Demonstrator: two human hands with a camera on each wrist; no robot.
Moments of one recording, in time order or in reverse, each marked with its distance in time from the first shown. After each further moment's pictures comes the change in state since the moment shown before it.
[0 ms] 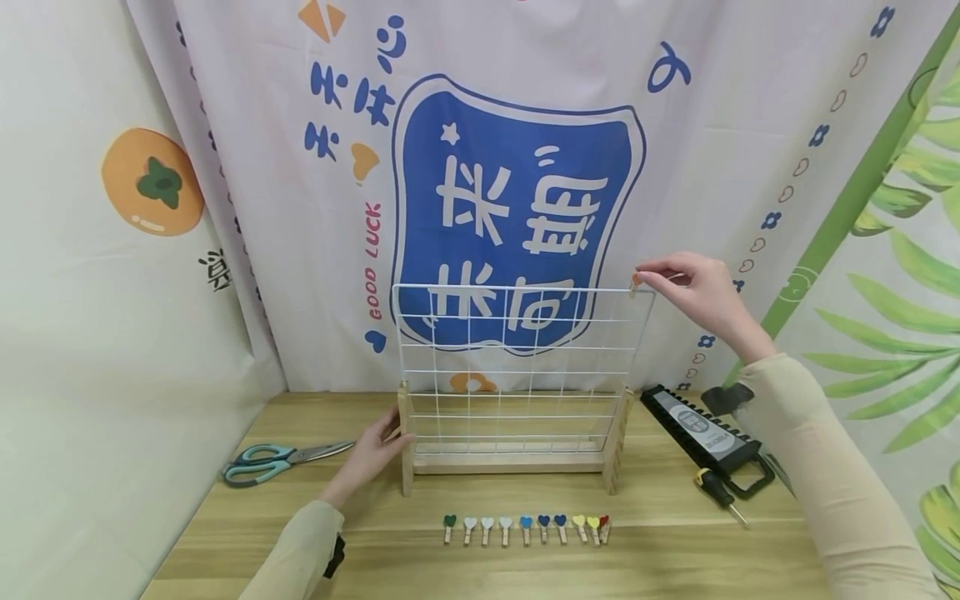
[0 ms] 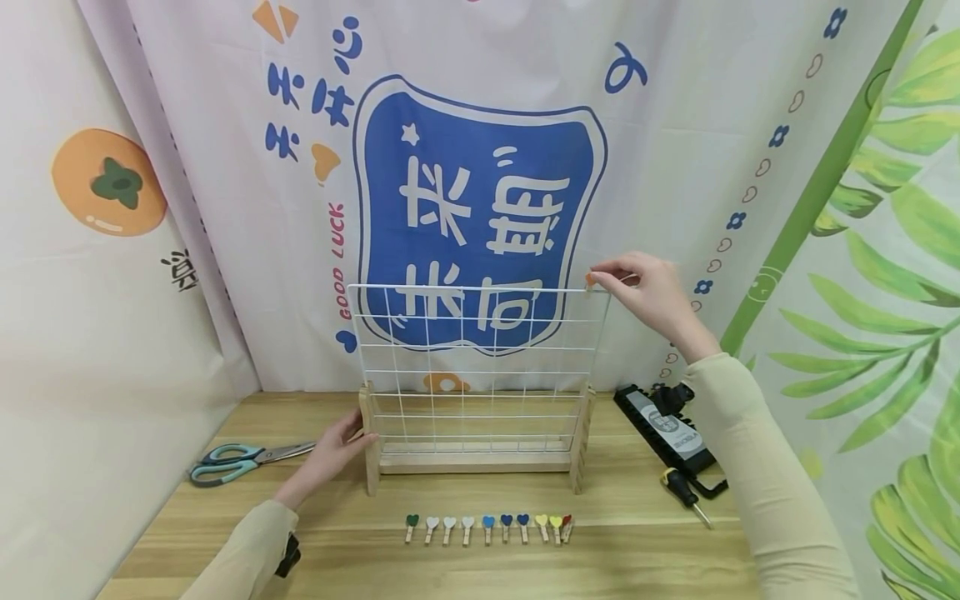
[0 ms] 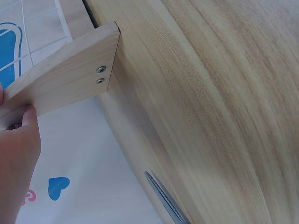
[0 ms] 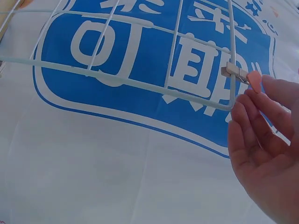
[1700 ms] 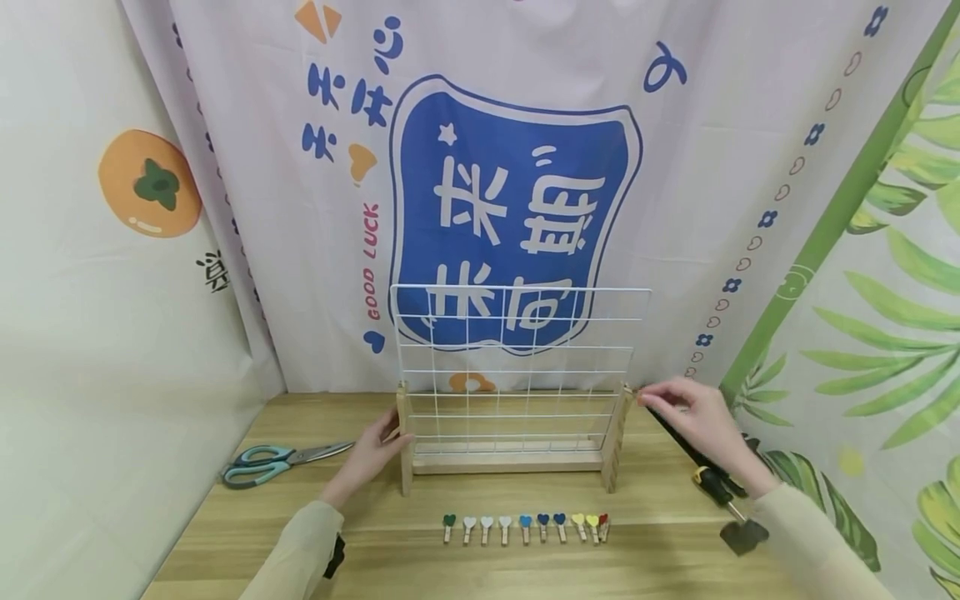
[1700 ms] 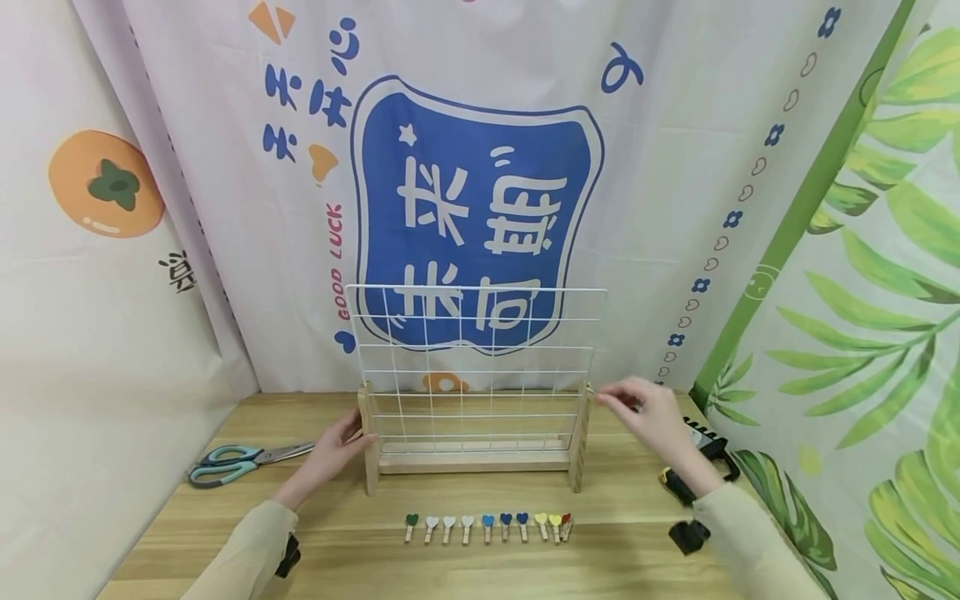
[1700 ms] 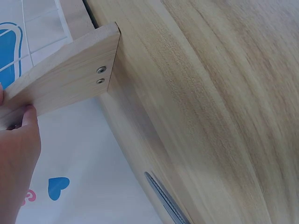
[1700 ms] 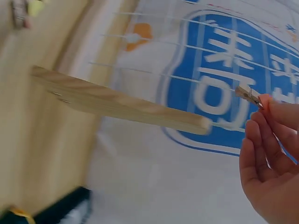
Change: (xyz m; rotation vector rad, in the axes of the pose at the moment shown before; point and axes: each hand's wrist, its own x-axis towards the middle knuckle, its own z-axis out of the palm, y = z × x) left_hand 0.001 -0.002 0.001 0.015 0.009 0.001; right_hand -0.137 0.048 0.074 0.051 0.020 -0.014
